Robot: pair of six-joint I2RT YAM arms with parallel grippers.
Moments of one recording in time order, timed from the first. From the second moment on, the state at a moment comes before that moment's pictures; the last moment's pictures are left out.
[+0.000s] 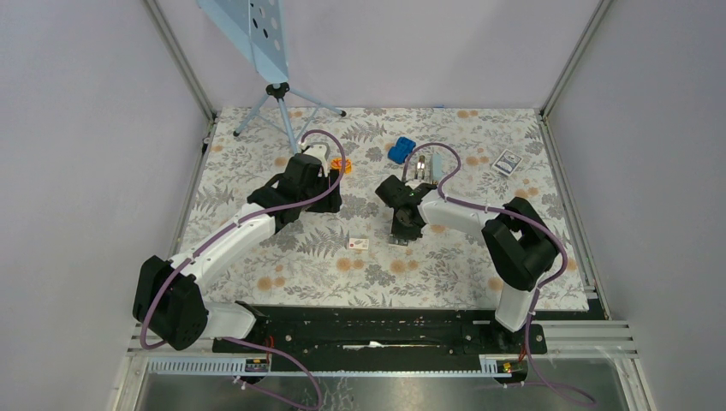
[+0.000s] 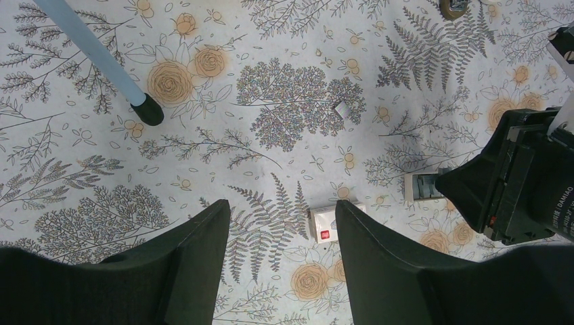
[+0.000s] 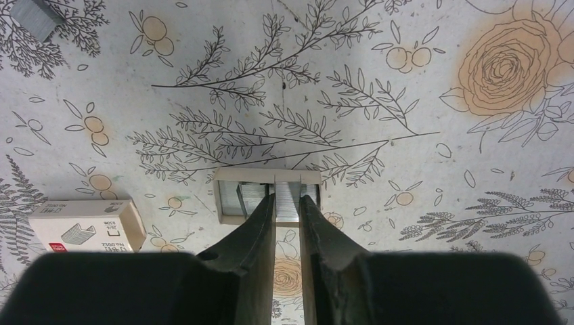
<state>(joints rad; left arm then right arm) -0.54 1.32 1.00 -0.42 -0.08 -0.37 0.75 1.81 1.18 -0.68 0.25 0.87</state>
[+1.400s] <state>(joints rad) -0.54 1.32 1.00 -0.42 -0.08 -0.37 0.75 1.71 1.18 -0.69 0.24 0.83</state>
